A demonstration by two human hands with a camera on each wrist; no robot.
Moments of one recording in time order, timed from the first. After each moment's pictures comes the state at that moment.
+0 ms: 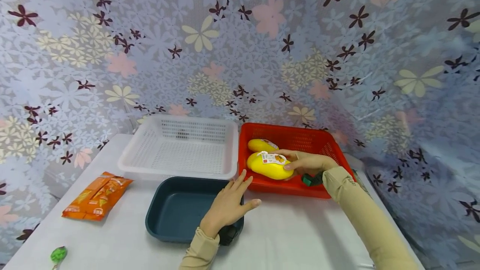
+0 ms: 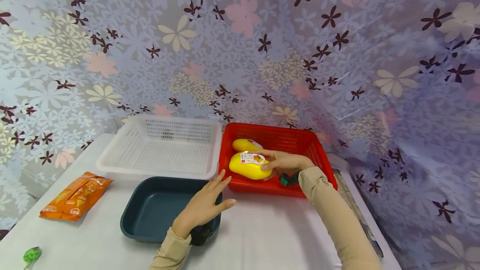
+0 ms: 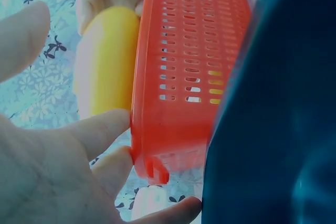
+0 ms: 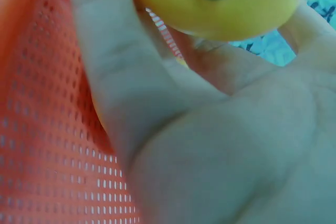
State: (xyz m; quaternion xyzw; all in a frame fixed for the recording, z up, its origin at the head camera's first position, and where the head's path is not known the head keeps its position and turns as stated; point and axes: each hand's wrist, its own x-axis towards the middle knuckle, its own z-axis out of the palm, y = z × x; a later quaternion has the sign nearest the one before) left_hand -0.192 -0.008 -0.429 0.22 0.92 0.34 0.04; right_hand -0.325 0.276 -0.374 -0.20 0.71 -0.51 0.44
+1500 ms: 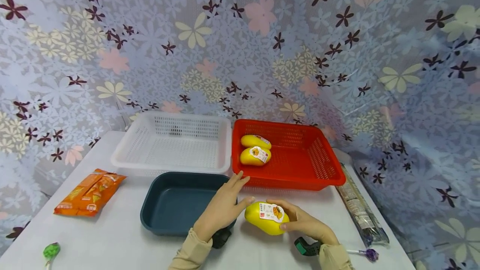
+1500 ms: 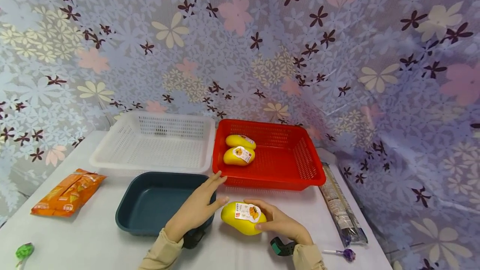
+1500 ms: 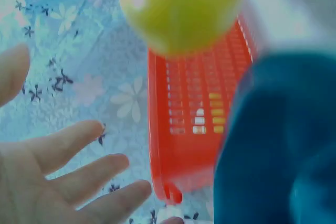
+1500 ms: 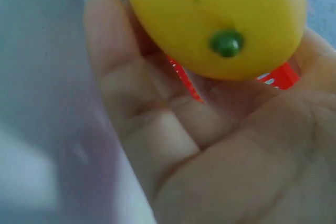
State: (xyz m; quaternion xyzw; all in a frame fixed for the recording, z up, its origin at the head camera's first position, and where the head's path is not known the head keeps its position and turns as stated) left_hand -0.164 -0.004 -0.418 0.25 0.89 0.39 0.00; right_hand -0.169 0.279 -0.465 -0.21 0.73 -0.57 0.31
